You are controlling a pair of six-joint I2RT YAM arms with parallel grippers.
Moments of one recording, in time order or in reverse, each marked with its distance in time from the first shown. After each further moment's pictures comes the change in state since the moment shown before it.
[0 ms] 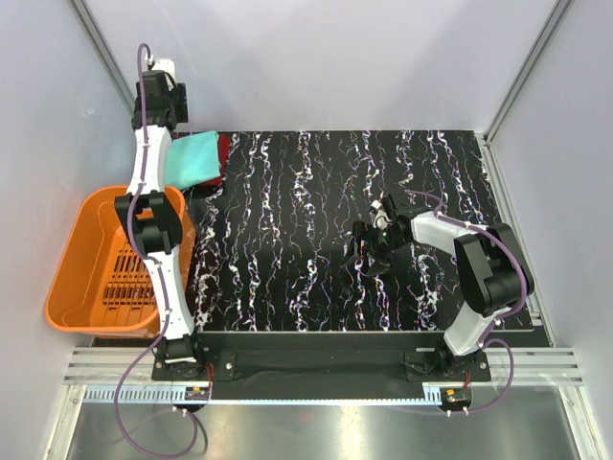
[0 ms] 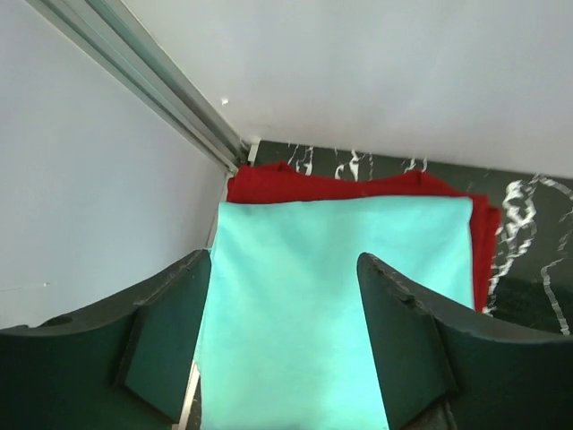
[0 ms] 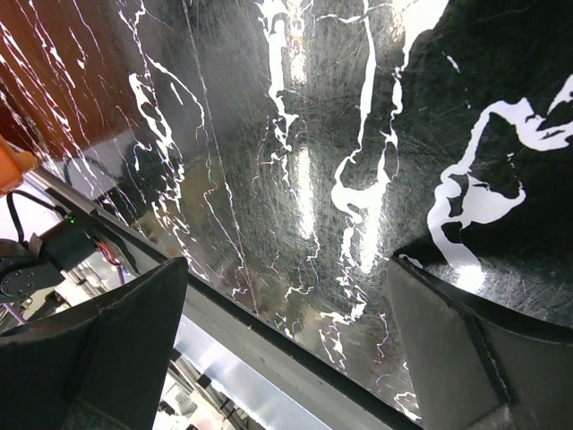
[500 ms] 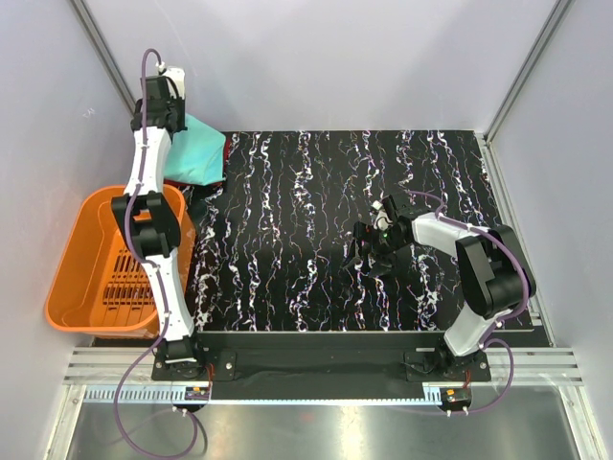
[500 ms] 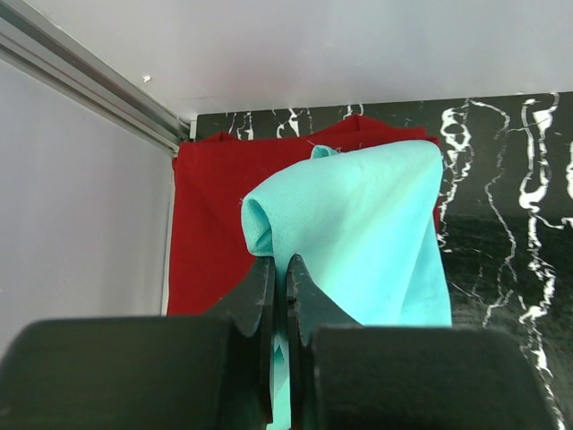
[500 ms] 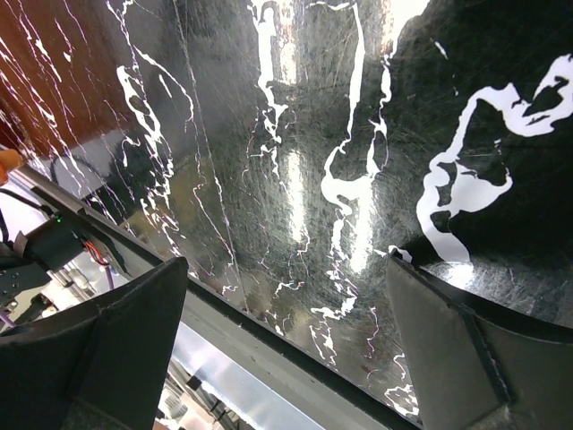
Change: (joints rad) left arm -0.003 -0.084 -0.102 -0.072 0.166 0.060; right arm 0.001 -0.018 -0.013 -0.008 0.021 -0.019
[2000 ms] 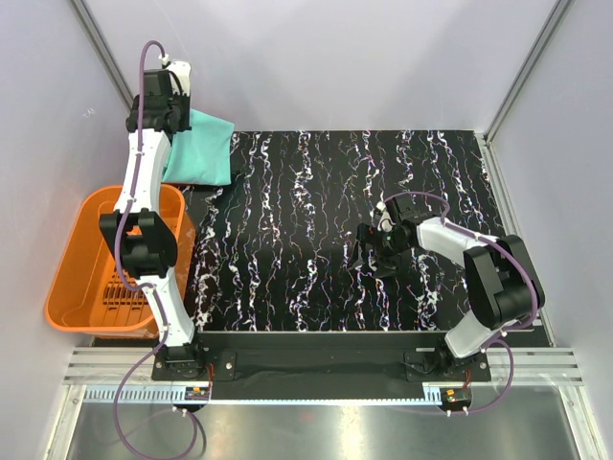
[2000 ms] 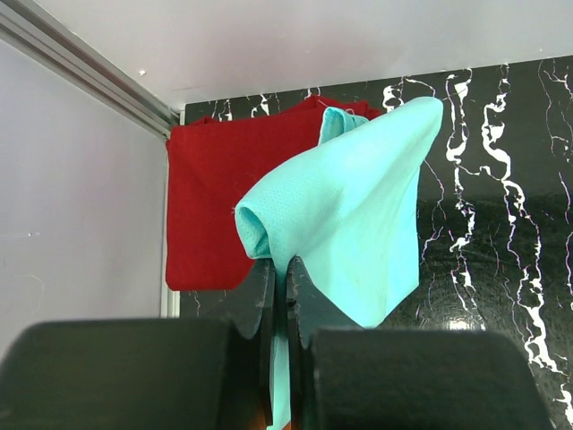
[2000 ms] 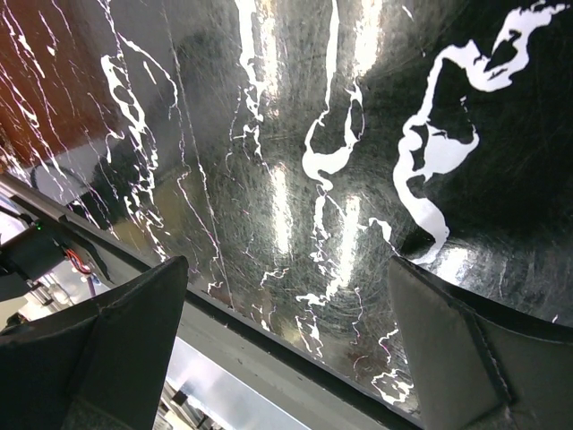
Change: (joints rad) left arm -0.064 -0.267 -0.187 -0.079 -0.013 -0.004; right arm 0.000 -0.080 -0.045 -0.007 0.054 -0.003
